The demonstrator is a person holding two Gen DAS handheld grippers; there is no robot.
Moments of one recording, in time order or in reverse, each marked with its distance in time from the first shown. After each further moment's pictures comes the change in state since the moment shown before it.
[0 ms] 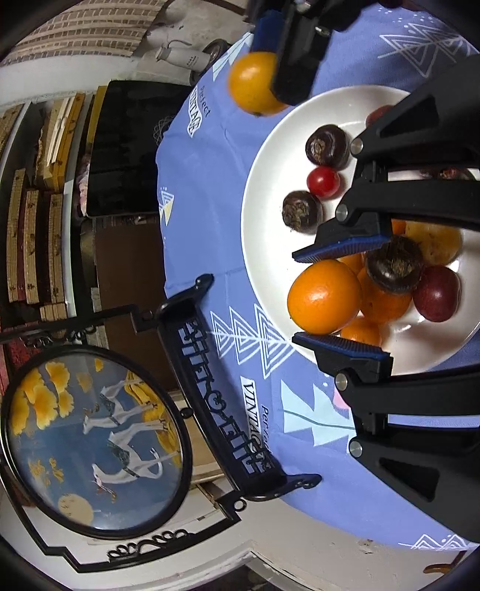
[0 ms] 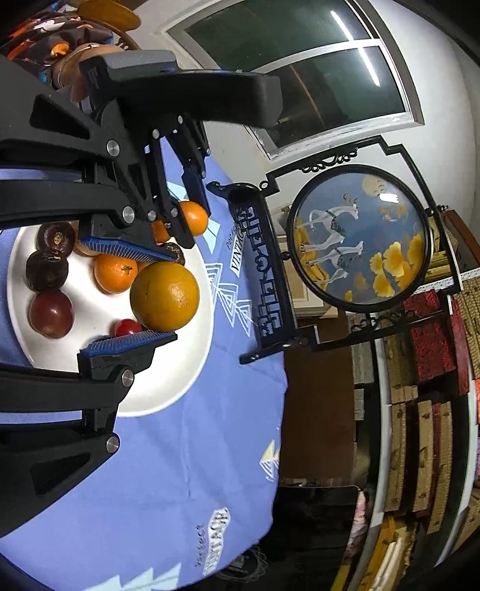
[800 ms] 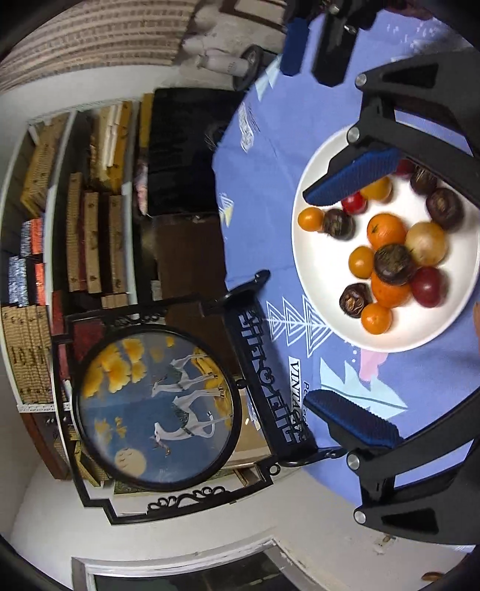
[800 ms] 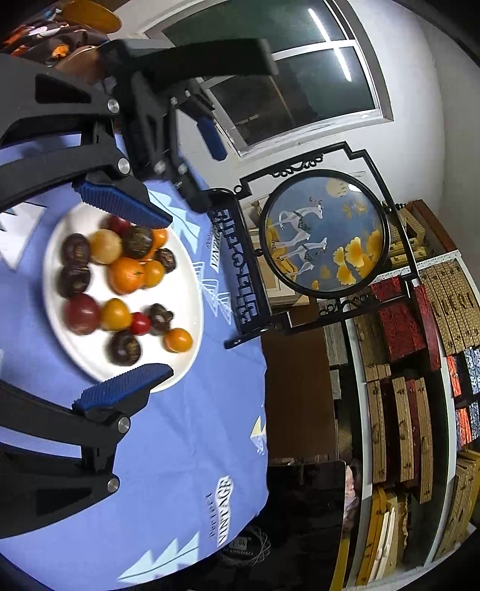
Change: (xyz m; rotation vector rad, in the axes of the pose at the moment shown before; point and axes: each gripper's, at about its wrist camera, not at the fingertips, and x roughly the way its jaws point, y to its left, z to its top) left arm -0.086 0.007 -0.009 -0.031 -0.245 0.000; right arm -0.071 0.004 -0.030 0.050 -0.128 -0.039
